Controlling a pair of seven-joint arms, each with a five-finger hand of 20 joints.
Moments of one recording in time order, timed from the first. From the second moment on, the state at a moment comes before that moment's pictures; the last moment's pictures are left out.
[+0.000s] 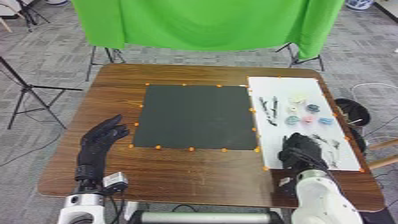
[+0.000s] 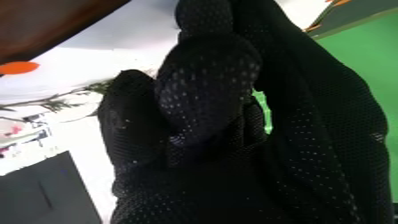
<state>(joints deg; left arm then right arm) 126.9 -75.8 -93.4 -118.6 70.2 9.2 17.2 -114.1 -56.2 75.9 -122.9 -132.9 2.5 43.8</state>
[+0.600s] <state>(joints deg) 126.9 -75.9 -93.4 -118.6 70.3 9.0 17.1 -115.8 -53.4 76.1 -121.1 -128.5 16.5 38.9</state>
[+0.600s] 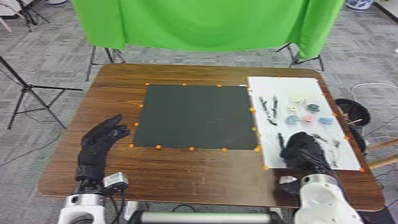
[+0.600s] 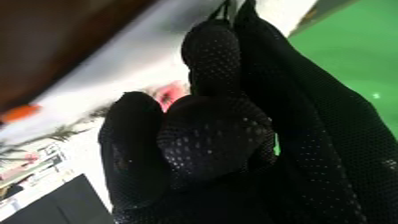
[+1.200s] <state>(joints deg) 127.2 -68.1 -98.1 -117.2 65.9 12.1 17.2 -102.6 -48.7 66.2 -124.9 -113.2 18.7 37.3</state>
